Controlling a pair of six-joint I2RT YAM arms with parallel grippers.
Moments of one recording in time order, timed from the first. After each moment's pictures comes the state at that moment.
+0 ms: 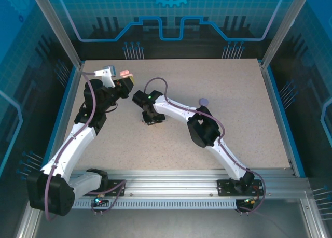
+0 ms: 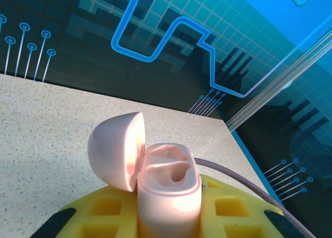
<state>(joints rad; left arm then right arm) -0.15 1.10 0.88 0.06 0.29 -0.55 0.88 2.48 2.19 -1.14 0.11 0.65</state>
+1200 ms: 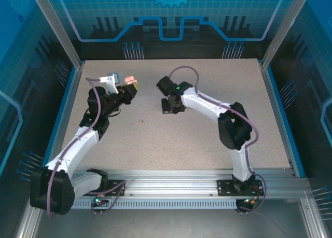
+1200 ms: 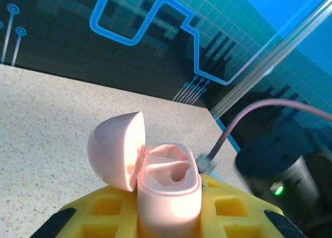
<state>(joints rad) -0.17 1.12 0.71 0.28 0.38 -0.57 0.70 2.01 1.69 -0.90 0.07 0.64</state>
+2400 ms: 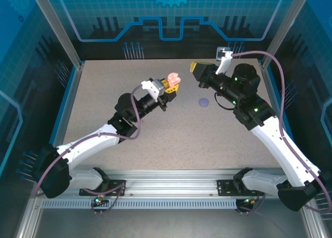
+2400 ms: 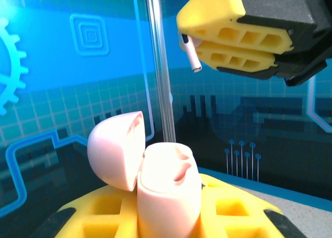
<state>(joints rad) -0.69 1.29 0.88 0.67 0.18 0.08 0.52 1.13 1.32 -0.20 -0.16 0.53</state>
